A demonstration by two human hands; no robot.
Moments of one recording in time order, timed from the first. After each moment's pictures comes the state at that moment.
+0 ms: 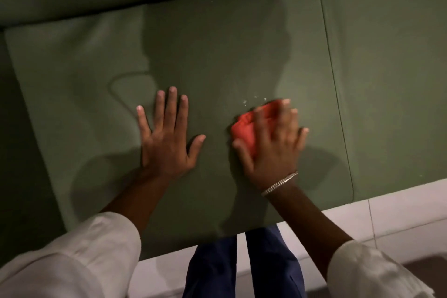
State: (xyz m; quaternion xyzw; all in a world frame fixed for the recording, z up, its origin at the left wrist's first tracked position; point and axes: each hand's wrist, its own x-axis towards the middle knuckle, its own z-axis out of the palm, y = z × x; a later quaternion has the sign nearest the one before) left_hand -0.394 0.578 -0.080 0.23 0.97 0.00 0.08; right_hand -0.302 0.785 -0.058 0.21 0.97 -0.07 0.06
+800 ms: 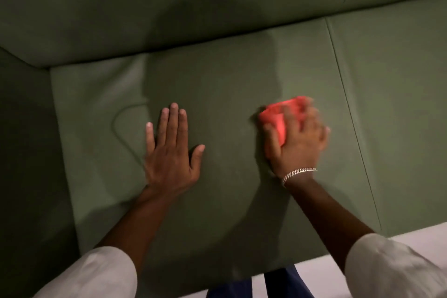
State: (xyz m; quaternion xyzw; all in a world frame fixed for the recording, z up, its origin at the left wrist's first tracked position) left_hand -0.432 0.554 -0.074 0.18 0.98 0.02 0.06; right_hand -0.374 0.799 -0.066 0.29 0.95 -0.14 0.01
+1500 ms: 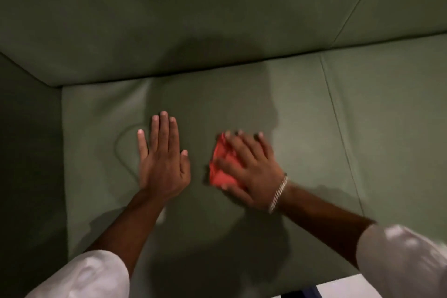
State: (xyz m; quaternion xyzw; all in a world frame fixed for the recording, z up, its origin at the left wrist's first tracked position) left_hand -0.460 0.556 -0.068 0.14 0.99 0.02 0.06; right_hand -0.396 0.787 -0.058 -0.19 0.98 -0.07 0.05
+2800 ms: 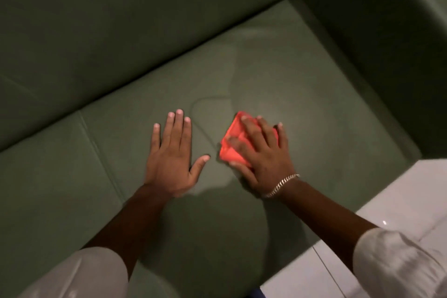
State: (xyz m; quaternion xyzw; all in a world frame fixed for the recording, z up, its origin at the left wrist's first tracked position) left_hand -0.437 1.055 -0.068 0.41 0.91 0.01 0.10; right_hand -0.296 1.248 -0.064 0.17 0.98 -0.08 0.01
